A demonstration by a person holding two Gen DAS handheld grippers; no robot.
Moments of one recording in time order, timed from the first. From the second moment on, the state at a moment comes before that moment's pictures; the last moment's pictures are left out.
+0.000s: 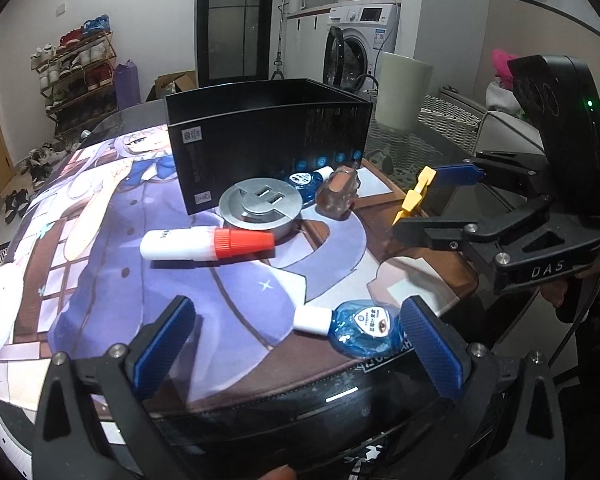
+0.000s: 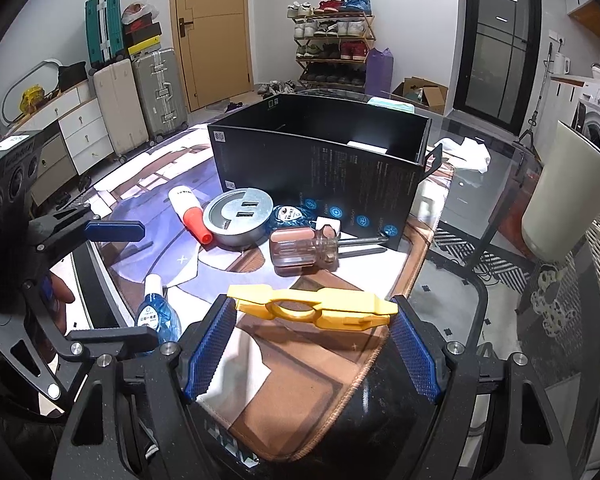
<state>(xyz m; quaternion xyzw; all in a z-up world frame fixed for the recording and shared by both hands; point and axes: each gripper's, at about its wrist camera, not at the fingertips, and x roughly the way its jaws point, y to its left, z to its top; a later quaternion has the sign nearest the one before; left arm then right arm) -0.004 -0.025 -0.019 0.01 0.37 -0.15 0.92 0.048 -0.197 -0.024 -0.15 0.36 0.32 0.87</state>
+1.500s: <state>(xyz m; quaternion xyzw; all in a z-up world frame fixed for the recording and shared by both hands) 0.013 -0.017 0.011 -0.01 0.32 -0.13 0.94 0.044 -0.198 -0.009 -0.15 0.32 0.33 0.88</state>
